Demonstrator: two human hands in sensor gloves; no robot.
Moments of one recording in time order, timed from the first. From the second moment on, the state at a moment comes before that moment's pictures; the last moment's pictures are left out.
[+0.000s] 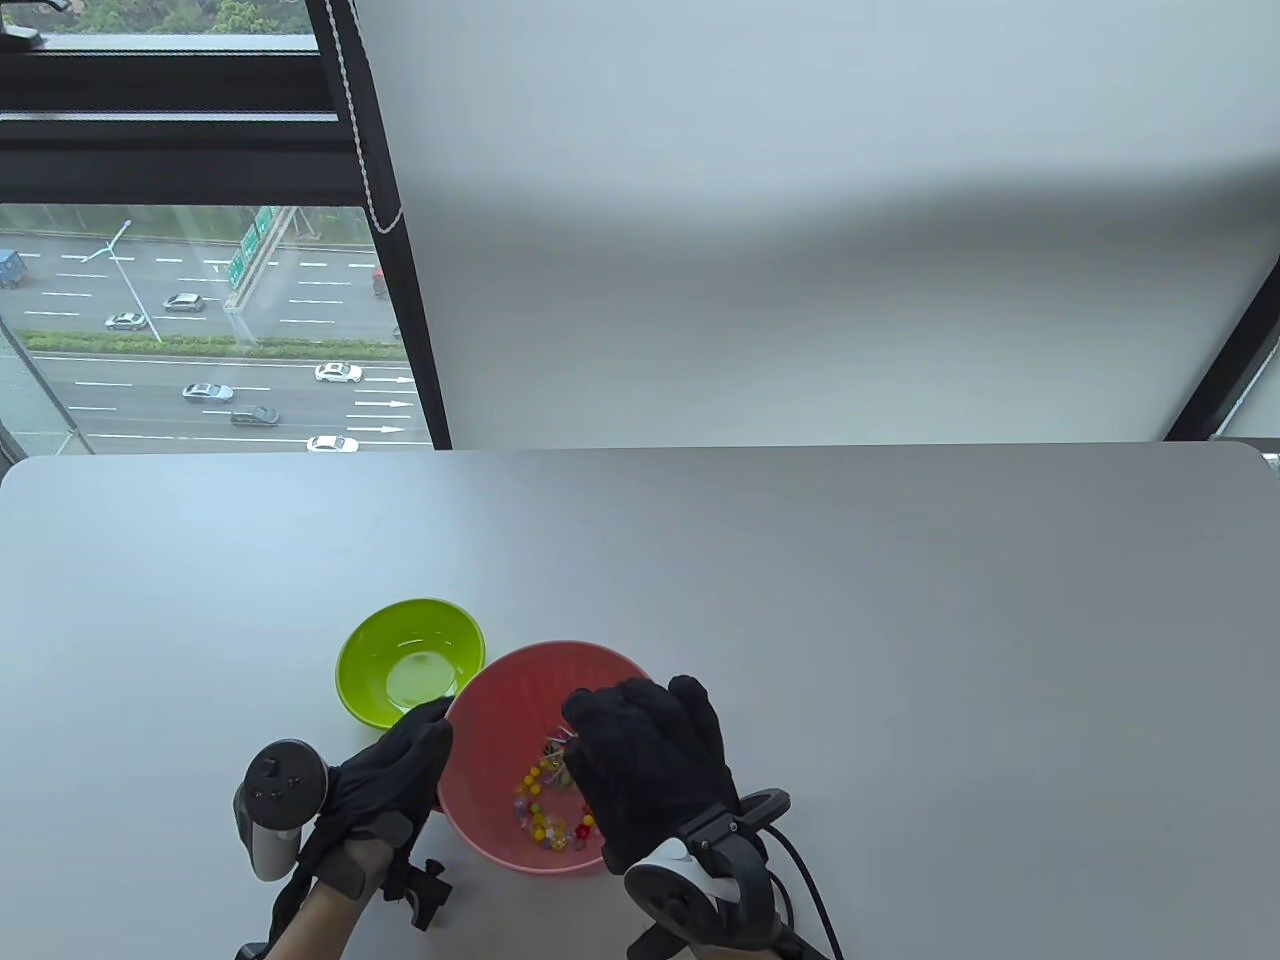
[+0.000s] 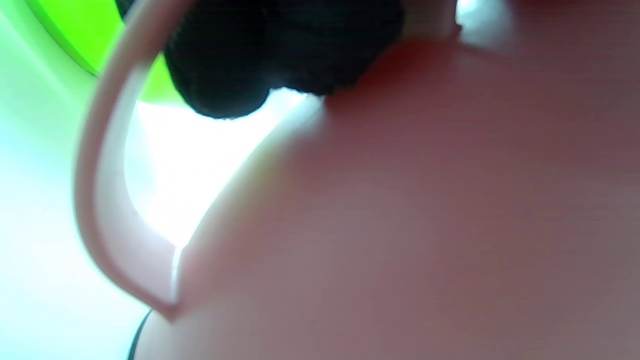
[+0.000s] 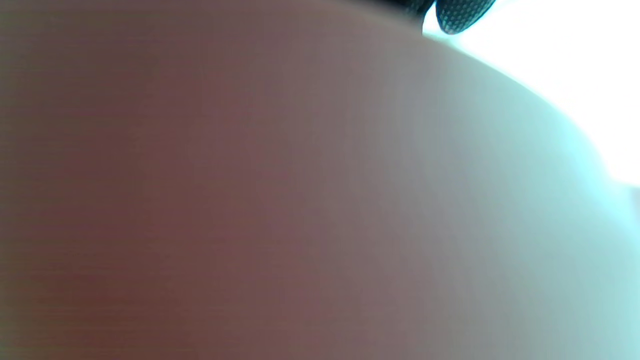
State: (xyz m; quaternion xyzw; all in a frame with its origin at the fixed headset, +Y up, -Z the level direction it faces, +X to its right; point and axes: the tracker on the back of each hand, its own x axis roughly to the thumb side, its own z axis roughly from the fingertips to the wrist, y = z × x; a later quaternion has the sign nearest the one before) left_hand -0.298 -0.758 -0.327 0.05 -0.15 0.55 0.82; right_hand 0.003 -0.659 -0.250 0.21 -0.39 0.88 0.20
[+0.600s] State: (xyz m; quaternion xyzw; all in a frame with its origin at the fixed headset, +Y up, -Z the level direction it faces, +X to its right) left_hand -0.298 -0.758 -0.327 0.05 -0.15 0.55 0.82; right_hand 0.010 -0.657 -0.250 0.20 -0.40 0.87 0.22
